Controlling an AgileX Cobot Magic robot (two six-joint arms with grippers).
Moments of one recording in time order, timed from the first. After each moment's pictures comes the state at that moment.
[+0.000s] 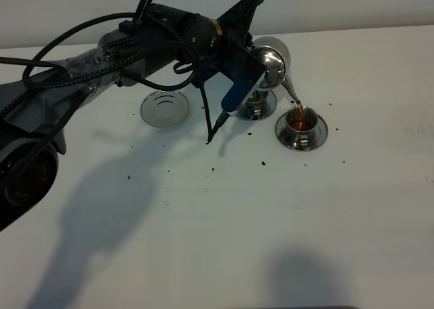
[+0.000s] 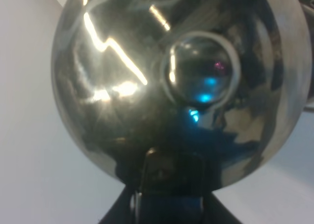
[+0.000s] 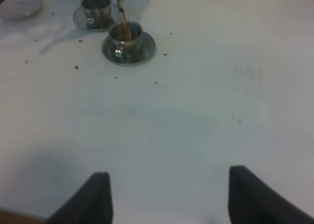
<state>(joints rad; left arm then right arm) -0.54 2.26 -1.83 -0.04 0.27 1.96 0.10 -0.01 -0.49 0.19 1.07 -0.17</state>
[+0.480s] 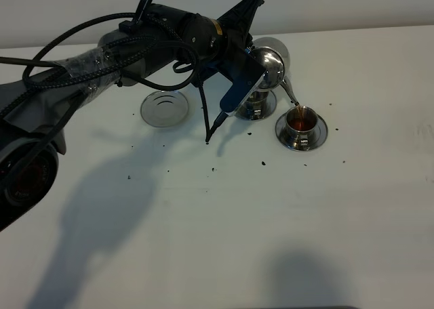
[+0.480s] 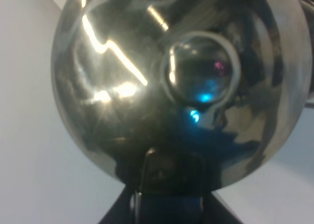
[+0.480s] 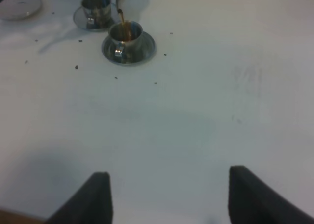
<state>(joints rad) -0.54 2.26 -1.83 -0.04 0.27 1.98 0.10 -0.01 -0.49 0.19 1.07 -0.17</state>
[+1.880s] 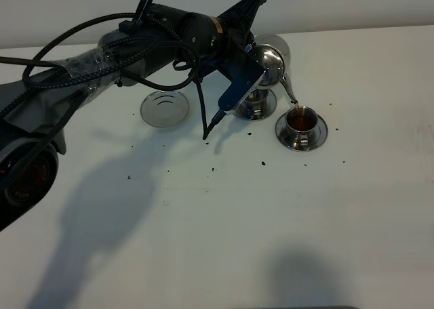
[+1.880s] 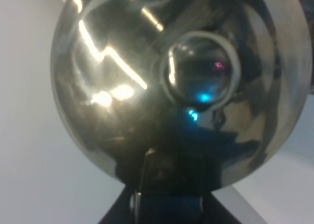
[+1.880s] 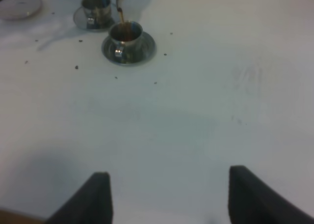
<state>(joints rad) -0.54 2.26 -1.83 -0.04 0.25 2.03 0.10 -0.01 -0.49 0.19 1.07 -0.17</state>
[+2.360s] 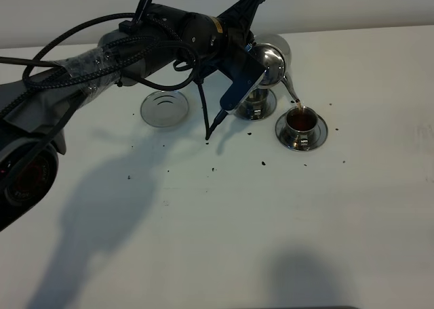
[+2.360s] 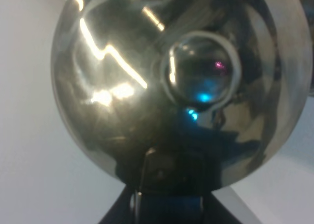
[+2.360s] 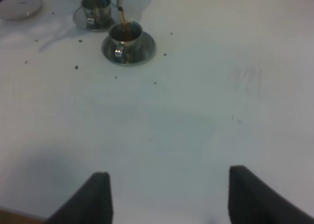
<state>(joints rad) -0.54 2.26 -1.83 -0.04 0.25 1.99 0.10 -0.01 -0.49 0.19 1.07 -0.17</state>
